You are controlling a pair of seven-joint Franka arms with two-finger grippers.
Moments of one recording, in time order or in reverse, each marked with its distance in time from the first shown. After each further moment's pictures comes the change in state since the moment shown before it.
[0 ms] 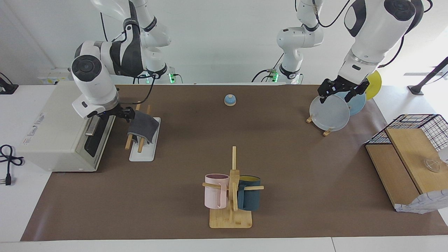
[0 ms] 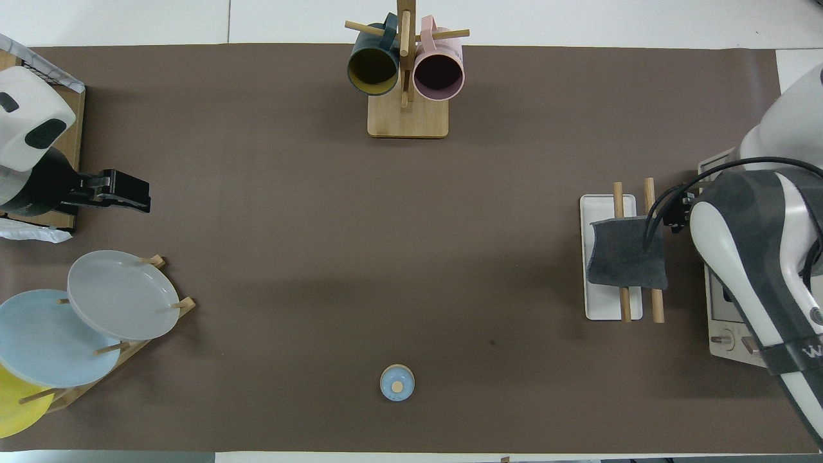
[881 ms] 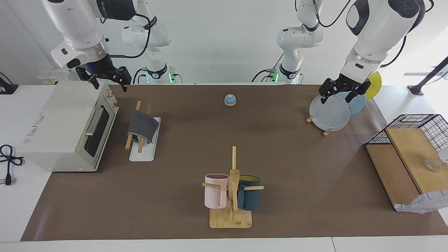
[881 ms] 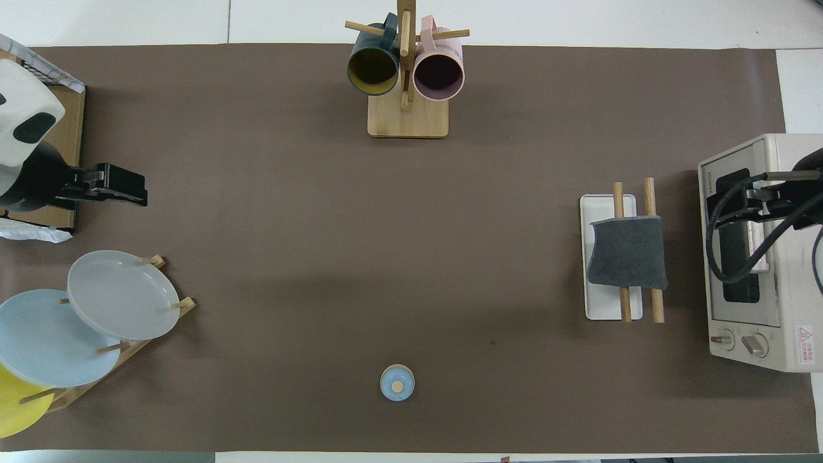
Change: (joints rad) left arm 0.000 0.000 0.013 0.006 -0.012 0.018 0.002; right arm 0.001 -0.117 0.029 0.183 0.104 -0.186 -0.004
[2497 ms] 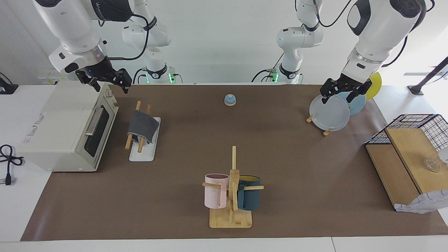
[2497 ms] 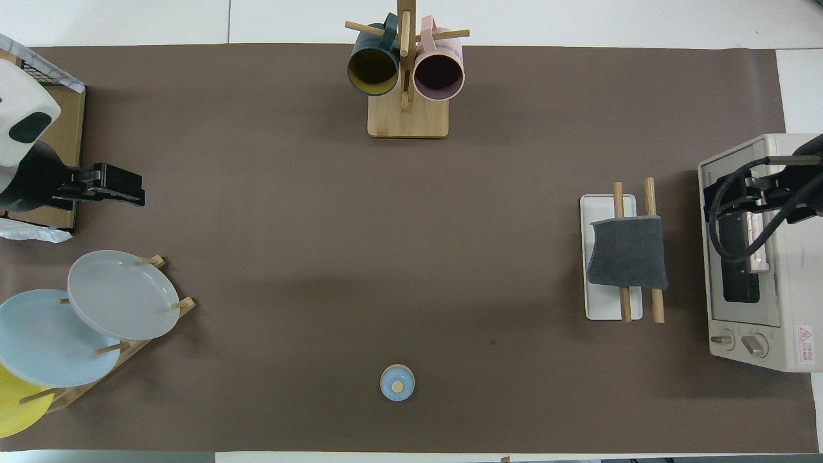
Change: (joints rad) left arm 0.000 0.000 0.004 0.000 0.000 0.001 0.000; right arm -0.001 0.049 -0.005 0.078 0.038 -0.059 -0.002
